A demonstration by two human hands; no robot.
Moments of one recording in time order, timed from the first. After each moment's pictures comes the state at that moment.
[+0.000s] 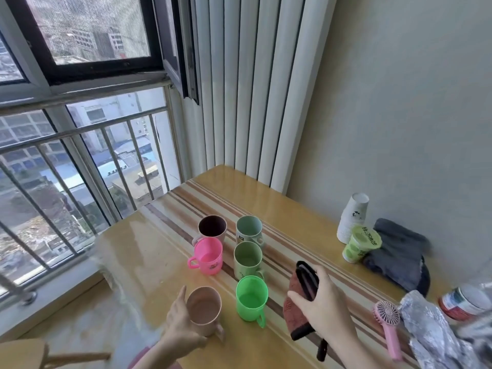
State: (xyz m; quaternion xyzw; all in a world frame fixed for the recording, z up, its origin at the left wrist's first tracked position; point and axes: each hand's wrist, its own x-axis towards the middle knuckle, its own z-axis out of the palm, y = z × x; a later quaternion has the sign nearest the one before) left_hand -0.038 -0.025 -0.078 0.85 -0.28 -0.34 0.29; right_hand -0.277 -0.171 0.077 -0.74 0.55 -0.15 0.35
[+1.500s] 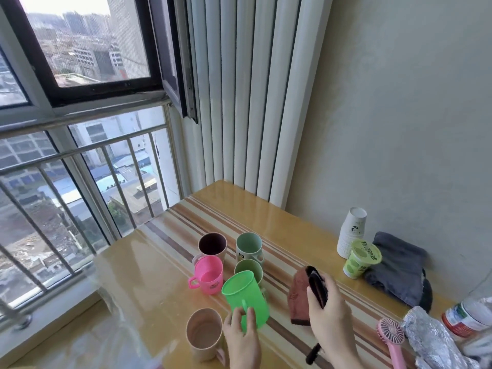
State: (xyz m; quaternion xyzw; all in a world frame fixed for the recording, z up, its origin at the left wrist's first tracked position) left_hand -0.157 -0.098 0.005 0.72 -0.09 -0.31 0.61; right_hand -0.271 -0.176 0.077 -0.70 0.52 -0.33 0.36
